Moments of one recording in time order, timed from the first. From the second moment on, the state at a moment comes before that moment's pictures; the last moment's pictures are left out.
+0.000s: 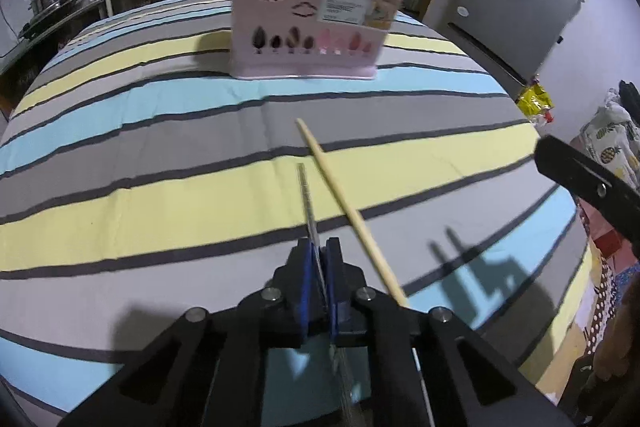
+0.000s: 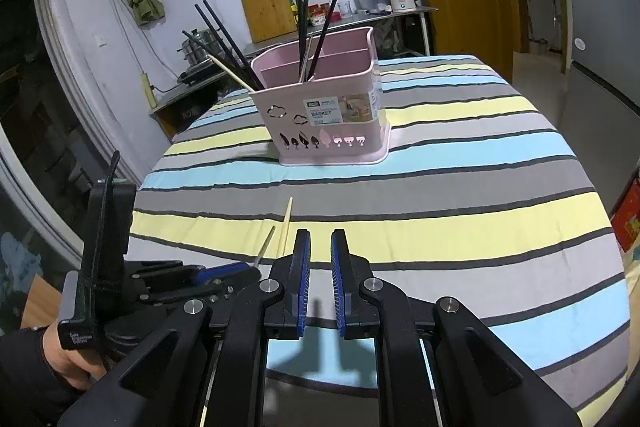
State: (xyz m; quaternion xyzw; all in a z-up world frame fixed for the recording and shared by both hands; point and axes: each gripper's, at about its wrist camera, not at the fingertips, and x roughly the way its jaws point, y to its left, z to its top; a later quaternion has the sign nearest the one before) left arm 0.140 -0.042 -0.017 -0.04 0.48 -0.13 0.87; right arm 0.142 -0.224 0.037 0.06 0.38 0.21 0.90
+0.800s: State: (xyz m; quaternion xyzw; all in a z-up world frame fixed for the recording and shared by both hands) left arm 0.176 0.029 -0.014 -0.07 0.49 -0.08 0.86; right arm 0.204 -0.149 -0.016 0.02 0.45 0.25 0.86
